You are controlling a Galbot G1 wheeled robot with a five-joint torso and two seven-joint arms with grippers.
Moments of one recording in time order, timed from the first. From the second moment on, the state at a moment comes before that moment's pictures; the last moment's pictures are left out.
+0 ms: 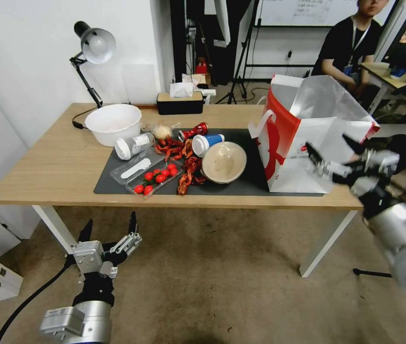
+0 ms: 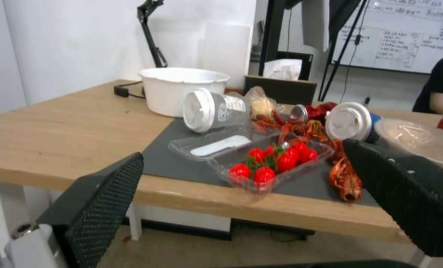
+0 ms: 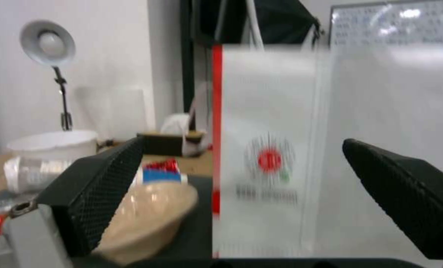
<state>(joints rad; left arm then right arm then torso) 1.92 -1.41 -0.45 -2.40 -0.20 -0.09 -0.25 -1.70 0.78 0.77 2.26 0.77 0.17 0.06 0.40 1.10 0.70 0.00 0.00</state>
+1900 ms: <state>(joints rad) 1.85 -1.38 -0.47 -2.27 -0.18 -0.10 -0.21 -1.83 1.08 0.66 2.10 0.54 0.29 0.05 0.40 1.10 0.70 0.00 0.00</state>
